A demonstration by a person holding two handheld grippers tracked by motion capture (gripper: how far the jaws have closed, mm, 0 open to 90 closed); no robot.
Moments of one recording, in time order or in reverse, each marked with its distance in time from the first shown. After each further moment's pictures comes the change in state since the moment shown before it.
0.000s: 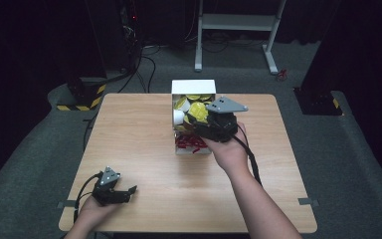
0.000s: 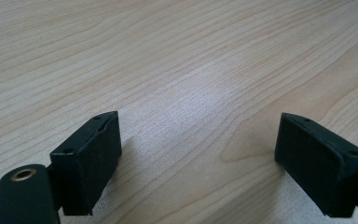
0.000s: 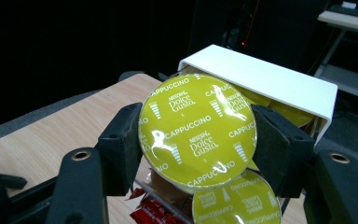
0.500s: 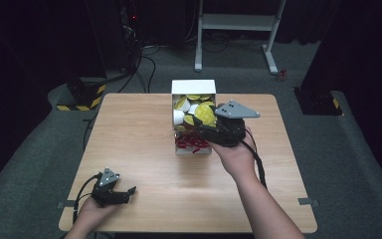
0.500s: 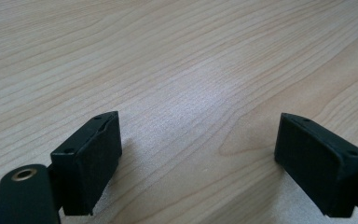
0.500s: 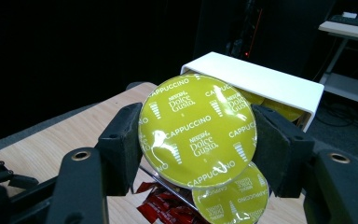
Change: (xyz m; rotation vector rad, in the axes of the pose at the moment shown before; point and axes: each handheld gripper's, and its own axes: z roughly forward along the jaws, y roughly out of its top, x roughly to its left) left arm -0.001 -0.003 -0.003 -0.004 0.003 -0.001; right arm -0.005 -0.007 -0.020 -0.050 0.022 0.021
